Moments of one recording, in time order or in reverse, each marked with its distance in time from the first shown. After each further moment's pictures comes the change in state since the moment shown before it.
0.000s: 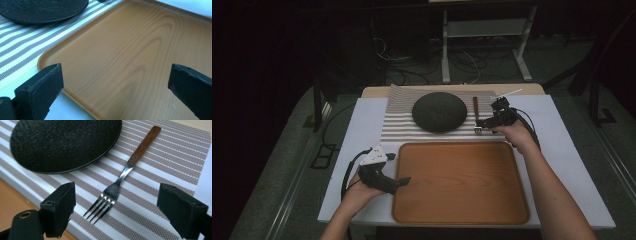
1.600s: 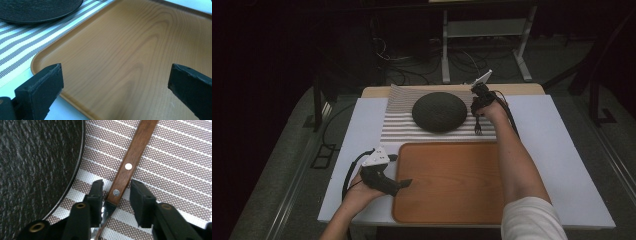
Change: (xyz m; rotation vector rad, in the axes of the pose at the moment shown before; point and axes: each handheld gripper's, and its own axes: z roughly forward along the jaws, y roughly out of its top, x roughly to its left) left arm -0.002 0.000 0.004 0.016 -0.021 0.027; right arm -0.017 0.071 0.091 0.363 -0.137 0.129
